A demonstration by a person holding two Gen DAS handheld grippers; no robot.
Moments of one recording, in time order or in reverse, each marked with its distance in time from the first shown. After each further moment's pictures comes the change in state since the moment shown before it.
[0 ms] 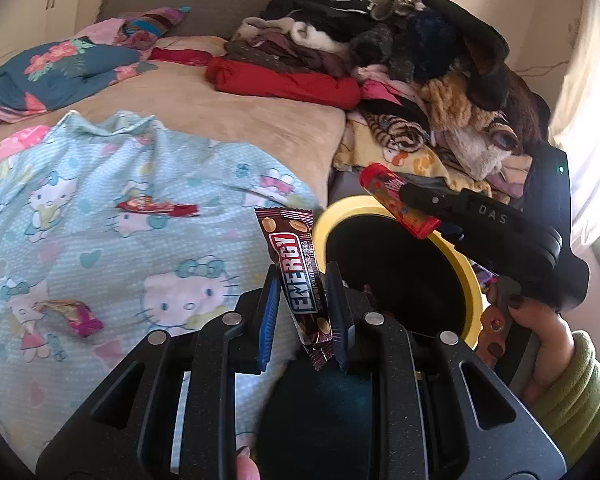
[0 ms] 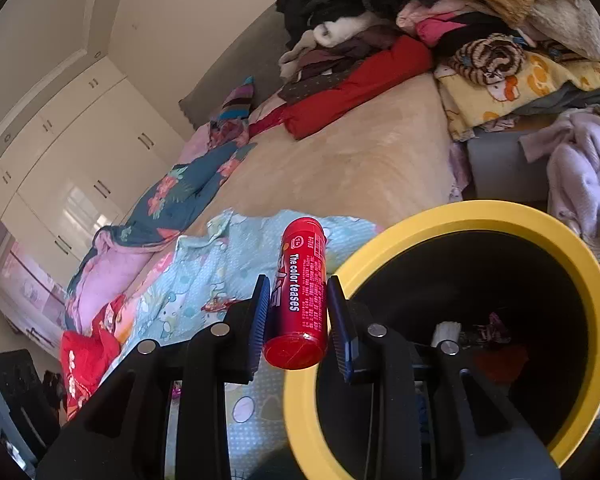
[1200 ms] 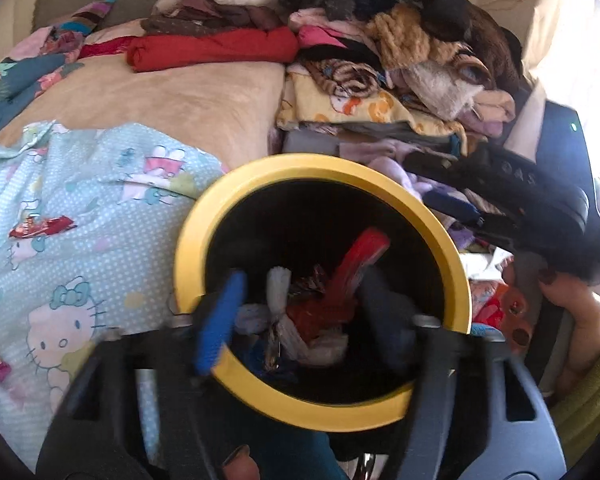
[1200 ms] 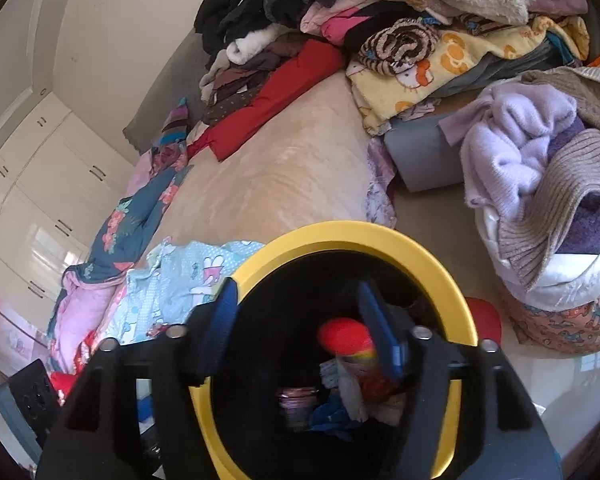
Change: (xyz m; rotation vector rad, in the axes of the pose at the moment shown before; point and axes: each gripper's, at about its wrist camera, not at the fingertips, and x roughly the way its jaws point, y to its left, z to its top) left arm 0.090 -0.083 0.001 0.141 0.121 -0.069; right arm -0.037 -0.099 0.020 0.131 -0.004 -0.152
